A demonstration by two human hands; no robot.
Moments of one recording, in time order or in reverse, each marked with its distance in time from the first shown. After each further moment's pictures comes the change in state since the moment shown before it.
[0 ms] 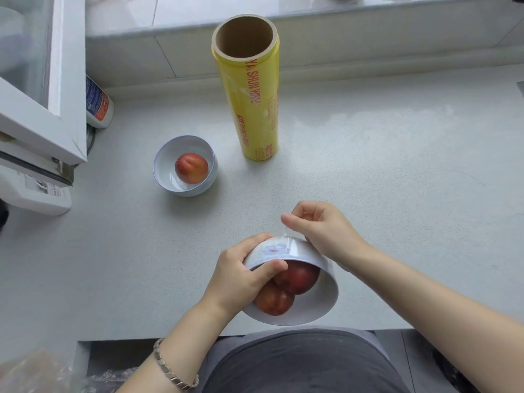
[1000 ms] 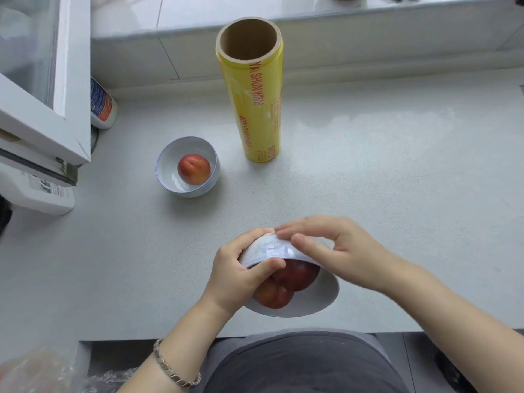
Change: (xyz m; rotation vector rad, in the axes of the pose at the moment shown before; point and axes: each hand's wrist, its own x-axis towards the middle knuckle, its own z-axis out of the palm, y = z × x) left_hand 0.003 0.006 -0.002 -0.082 0.075 0.085; right_hand -0.029 -0.008 -0.021 -0.228 -0.257 -0.344
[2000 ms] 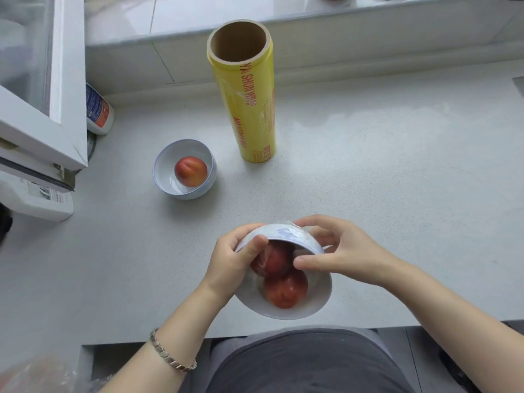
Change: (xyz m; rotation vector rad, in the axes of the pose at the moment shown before) left_hand 0.013 -0.012 -0.004 -0.142 -0.053 -0.146; right_hand -0.009 0.021 0.000 0.185 0.033 0.283
